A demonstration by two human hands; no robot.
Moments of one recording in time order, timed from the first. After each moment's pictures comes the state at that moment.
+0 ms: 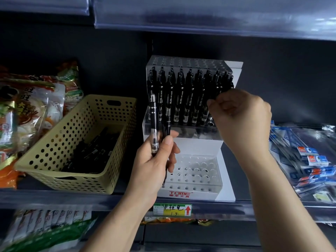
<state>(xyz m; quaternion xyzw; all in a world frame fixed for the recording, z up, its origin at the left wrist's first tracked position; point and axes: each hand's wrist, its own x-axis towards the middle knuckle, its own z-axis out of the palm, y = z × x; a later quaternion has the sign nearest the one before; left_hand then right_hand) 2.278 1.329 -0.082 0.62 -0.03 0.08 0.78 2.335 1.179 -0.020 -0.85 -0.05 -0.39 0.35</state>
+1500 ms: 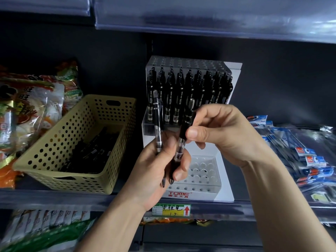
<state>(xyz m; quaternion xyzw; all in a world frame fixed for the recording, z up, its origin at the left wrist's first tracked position) 2.273 1.332 -0.072 0.48 -0.14 -0.07 0.86 2.321 1.180 -0.017 -0.65 -0.30 0.09 0.69</state>
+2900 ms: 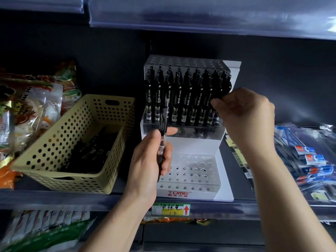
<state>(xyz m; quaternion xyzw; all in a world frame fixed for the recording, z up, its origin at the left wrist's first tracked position) 2.279 1.330 -0.080 0.58 -0.03 0.07 0.81 2.340 1.163 -0.024 -0.85 -0.04 -0.35 0.40</state>
